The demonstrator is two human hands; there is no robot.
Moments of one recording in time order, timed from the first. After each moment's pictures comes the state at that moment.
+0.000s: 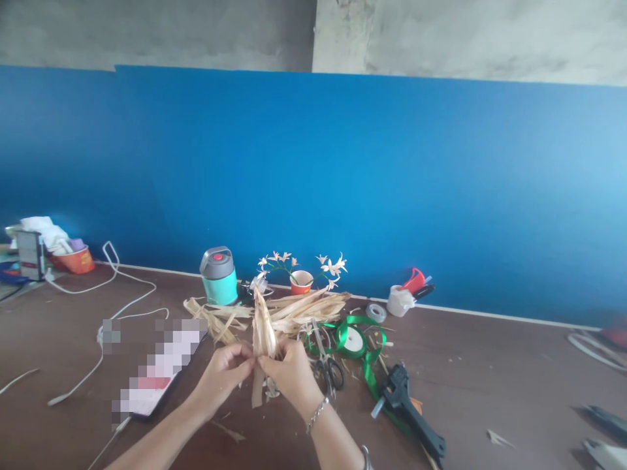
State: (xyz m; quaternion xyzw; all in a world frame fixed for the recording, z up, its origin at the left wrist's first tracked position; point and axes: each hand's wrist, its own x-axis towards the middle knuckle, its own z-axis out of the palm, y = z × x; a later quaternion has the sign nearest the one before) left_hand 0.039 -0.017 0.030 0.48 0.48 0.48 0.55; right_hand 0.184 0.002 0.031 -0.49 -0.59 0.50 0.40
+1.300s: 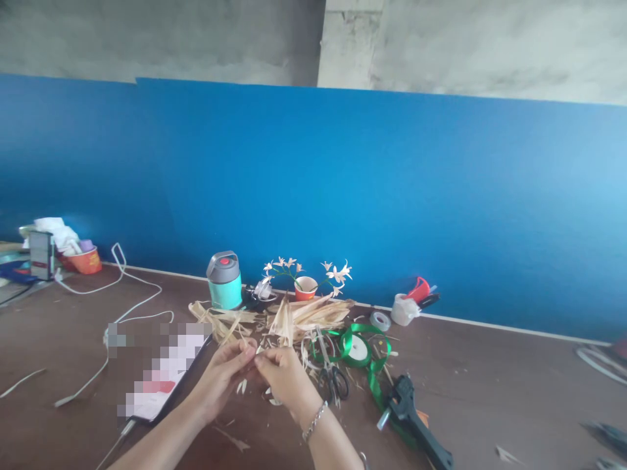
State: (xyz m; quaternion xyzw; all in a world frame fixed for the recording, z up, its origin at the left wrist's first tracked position) left_hand 0.031 -0.011 0.030 0.34 0.36 0.54 0.68; right_hand 0.168 -0.003 0.046 -0.46 -0.60 0.56 0.34
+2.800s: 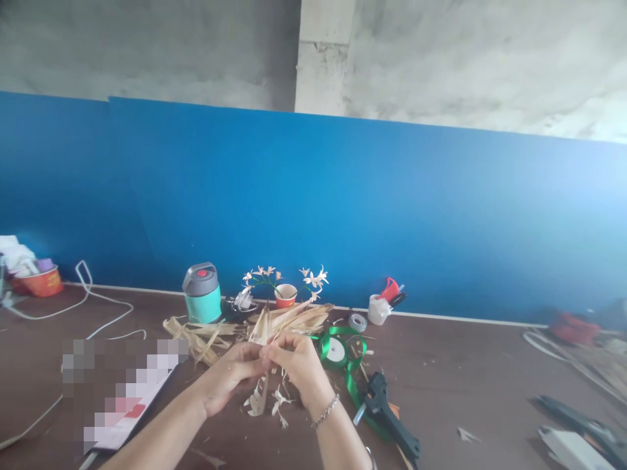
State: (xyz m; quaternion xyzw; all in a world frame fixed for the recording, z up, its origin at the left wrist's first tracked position) left_hand 0.071 0.003 0.069 0.47 0.37 0.36 0.72; right_hand 0.218 0.000 0.084 -0.43 -0.53 0.55 0.49
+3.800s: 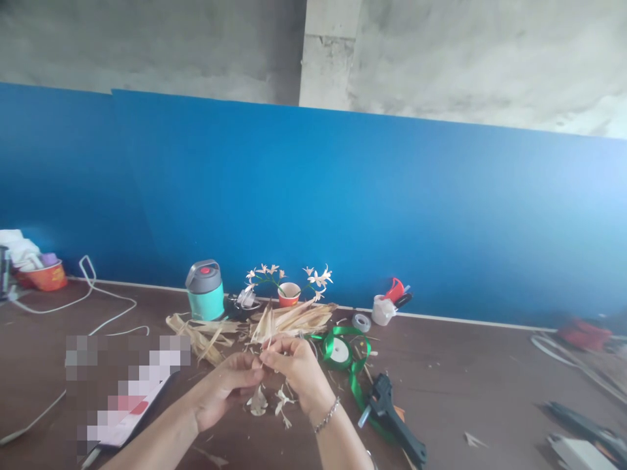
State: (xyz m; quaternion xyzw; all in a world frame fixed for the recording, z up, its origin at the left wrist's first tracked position) left_hand 0.057 -0.006 0.055 0.42 0.34 0.36 0.76; right_hand 0.212 -0.002 0.076 -0.40 -0.50 0.61 0.47
